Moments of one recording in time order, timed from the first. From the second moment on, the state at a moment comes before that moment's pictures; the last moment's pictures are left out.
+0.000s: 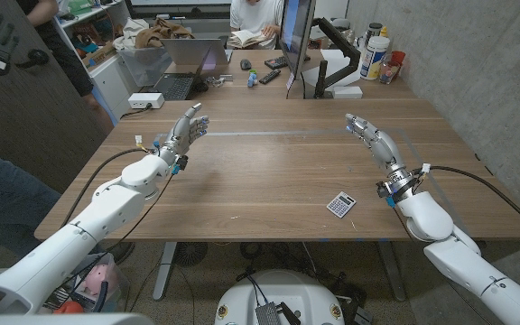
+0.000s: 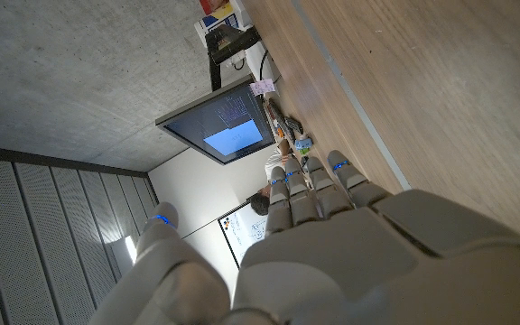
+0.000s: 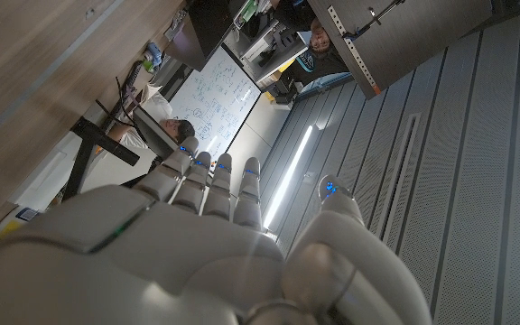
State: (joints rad) left arm 0.97 0.77 0.29 -1.70 -0.62 0.06 0.15; left_hand 0.09 -0.13 0.25 -0.13 0.53 0.24 0.02 0.21 0.19 0.24 -0.04 0.21 0.19 0.17 -0.04 0.19 0.18 0.05 -0.04 0.41 0.17; right arm -1.23 -0.68 -0.23 -1.64 0.26 0.66 -0.11; right_hand 0.21 0.03 0.18 -0.14 0.56 0.30 -0.06 0.21 0.18 0.22 0.01 0.21 0.18 0.16 0.02 0.18 0.18 0.21 -0.03 0.20 0.18
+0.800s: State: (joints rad) left arm 0.96 0.76 0.31 -1.70 -0.61 0.07 0.16; left_hand 0.09 -0.13 0.25 -0.13 0.53 0.24 0.02 0.21 0.19 0.24 -0.04 0.20 0.19 0.17 -0.04 0.19 0.18 0.05 -0.04 0.40 0.17; right arm -1.25 -0.68 -0.22 -1.64 0.24 0.67 -0.11; right_hand 0.21 0.03 0.18 -0.14 0.56 0.30 -0.06 0.21 0.18 0.22 0.01 0.21 0.18 0.16 0.02 0.18 0.18 0.21 -0.03 0.20 0.18
